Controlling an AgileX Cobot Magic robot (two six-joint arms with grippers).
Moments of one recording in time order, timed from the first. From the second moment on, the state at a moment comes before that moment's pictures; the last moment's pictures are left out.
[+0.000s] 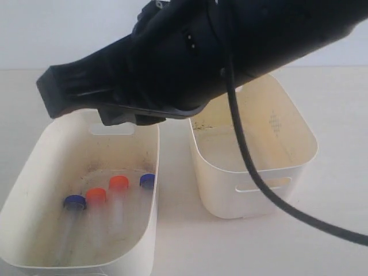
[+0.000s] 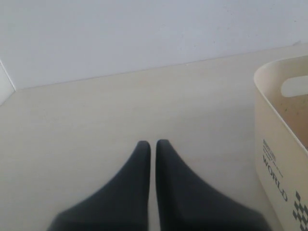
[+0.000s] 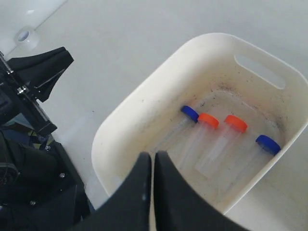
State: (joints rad) left arm -0.02 0.01 0.00 0.18 0.28 -0.02; right arm 0.86 1.35 -1.20 0.31 0.65 0.06
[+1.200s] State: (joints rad) left arm -0.02 0.01 0.00 0.18 0.28 -0.02; right arm 0.13 0.09 -0.01 0.27 -0.02 0.11
